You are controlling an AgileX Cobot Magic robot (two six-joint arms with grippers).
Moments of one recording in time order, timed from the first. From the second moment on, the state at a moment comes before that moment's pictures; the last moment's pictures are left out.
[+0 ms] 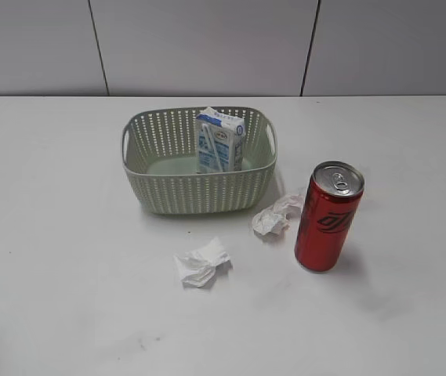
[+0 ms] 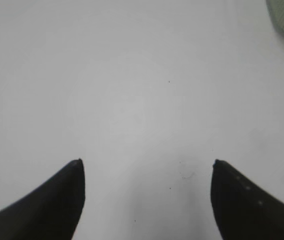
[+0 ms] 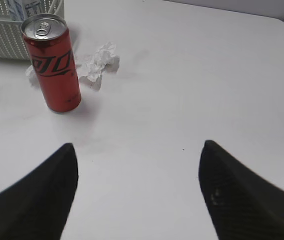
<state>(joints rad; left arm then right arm) -0.13 0.72 -0.70 0.04 1.05 -0.06 0.13 0.00 -0.42 0.06 0.95 -0.12</state>
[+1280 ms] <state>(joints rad) -0.13 -0.01 -0.51 0.04 1.04 -0.05 0.13 0.00 -0.42 0.07 0.95 -0.12</state>
